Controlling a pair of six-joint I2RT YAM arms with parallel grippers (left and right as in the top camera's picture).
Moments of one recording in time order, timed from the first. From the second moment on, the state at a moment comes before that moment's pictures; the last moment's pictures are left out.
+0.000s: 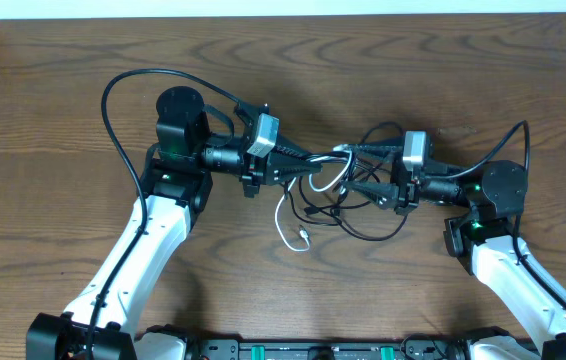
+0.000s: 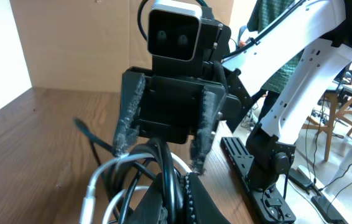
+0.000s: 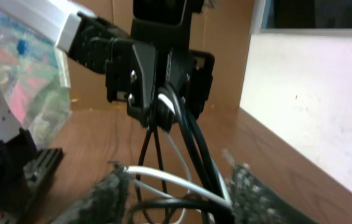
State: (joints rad) left arm -0.23 1.40 0.90 0.34 1.49 0.06; right arm 0.19 1.31 0.54 1.05 -1.20 0.22
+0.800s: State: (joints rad) left arm -0.23 1.40 0.90 0.34 1.44 0.06; right arm 0.19 1.31 0.54 0.93 -1.20 0.21
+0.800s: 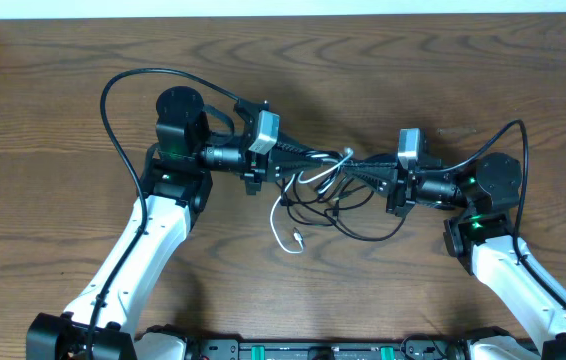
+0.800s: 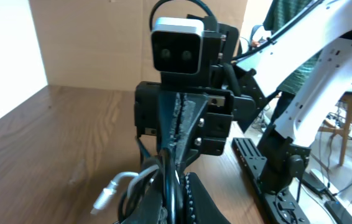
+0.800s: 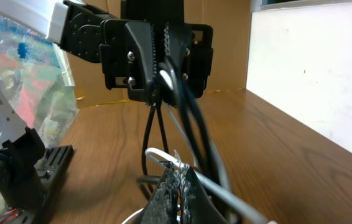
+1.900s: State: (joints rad) left arm -0.33 1.40 0.90 0.34 0.97 -0.15; right arm 0.27 1.31 0.54 0.82 -1.05 0.55
